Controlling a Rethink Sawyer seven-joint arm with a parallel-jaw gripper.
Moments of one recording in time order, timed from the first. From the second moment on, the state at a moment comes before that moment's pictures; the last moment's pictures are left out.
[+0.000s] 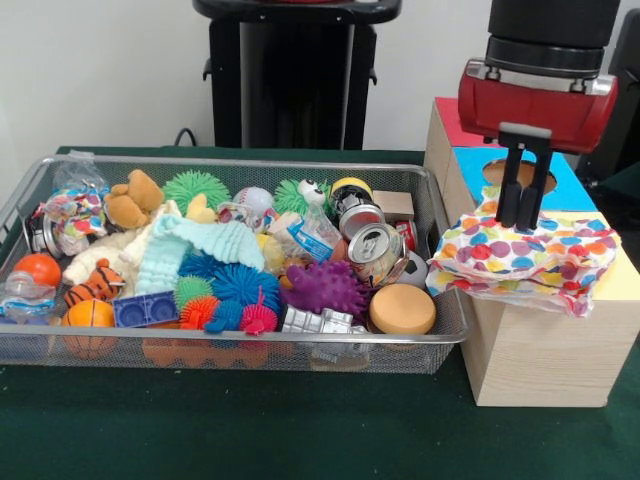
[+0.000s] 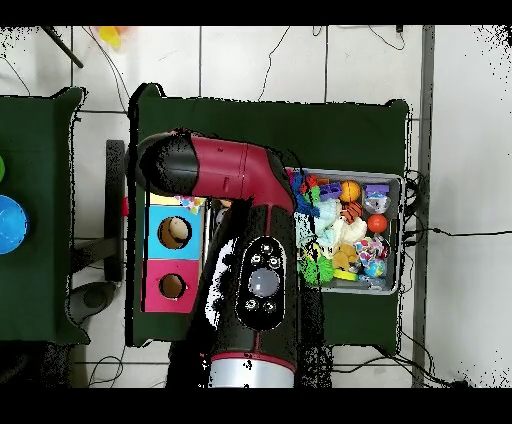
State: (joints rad) arm 0.05 -0.56 -0.16 1.28 0.15 0.64 2.09
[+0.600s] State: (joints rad) arm 0.05 -0.55 -0.13 1.28 0.15 0.62 2.09
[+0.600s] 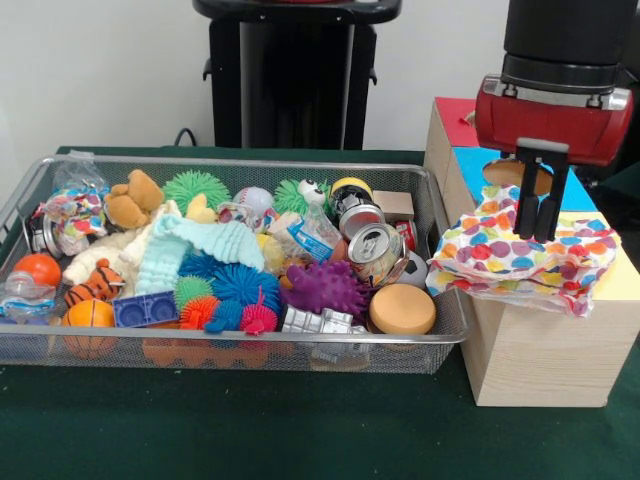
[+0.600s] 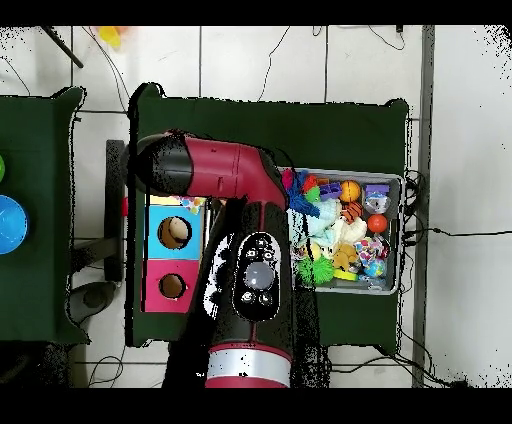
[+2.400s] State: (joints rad) arm 0.07 -0.54 -0.08 1.37 0.14 0.54 2.09
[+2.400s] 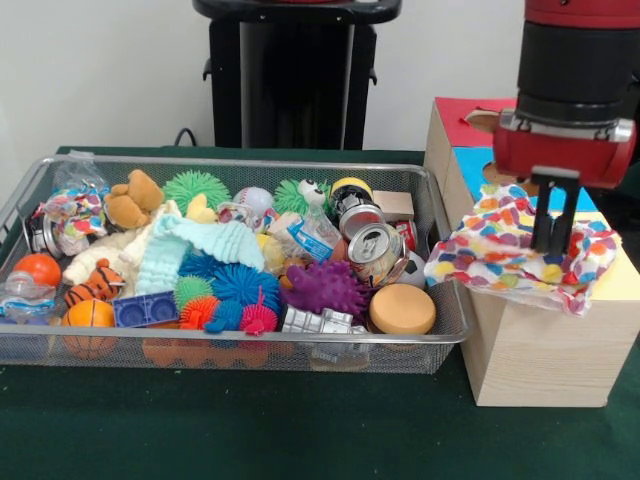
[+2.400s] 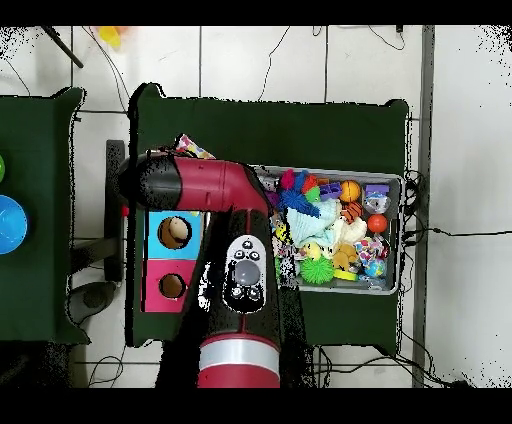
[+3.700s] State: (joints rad) arm 0.06 -0.50 -0.09 1.39 0.14 0.54 2.09
